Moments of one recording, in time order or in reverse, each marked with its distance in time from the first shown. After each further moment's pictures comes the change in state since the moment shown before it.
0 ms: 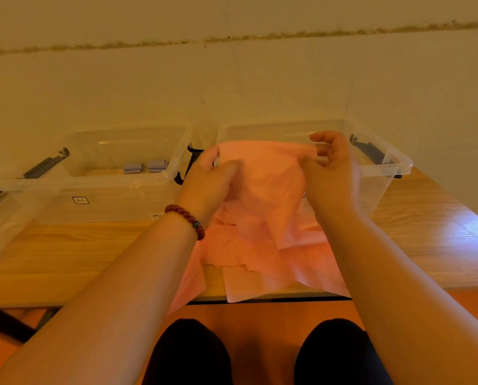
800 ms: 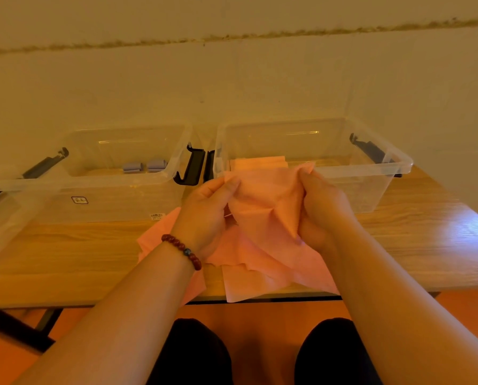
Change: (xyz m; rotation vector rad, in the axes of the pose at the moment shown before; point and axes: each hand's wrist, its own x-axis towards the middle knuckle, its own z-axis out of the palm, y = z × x) left_hand -0.034 -0.017 0.002 -0.311 -0.069 -0.221; right_hand -0.026 -0.004 0.007 0.578 -0.200 0.725
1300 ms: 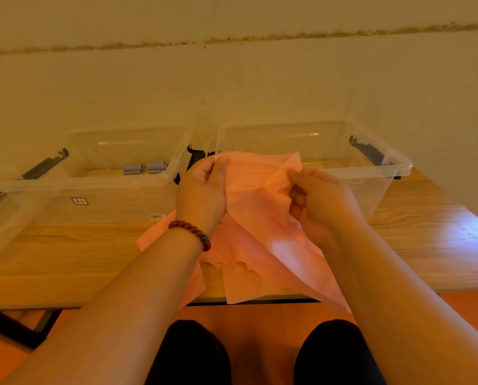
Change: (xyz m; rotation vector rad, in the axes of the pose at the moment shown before) left_hand 0.018 0.012 0.003 0.416 0.292 0.395; right_hand -0.010 -0.010 0.002 -0.105 -0.017 -0.102
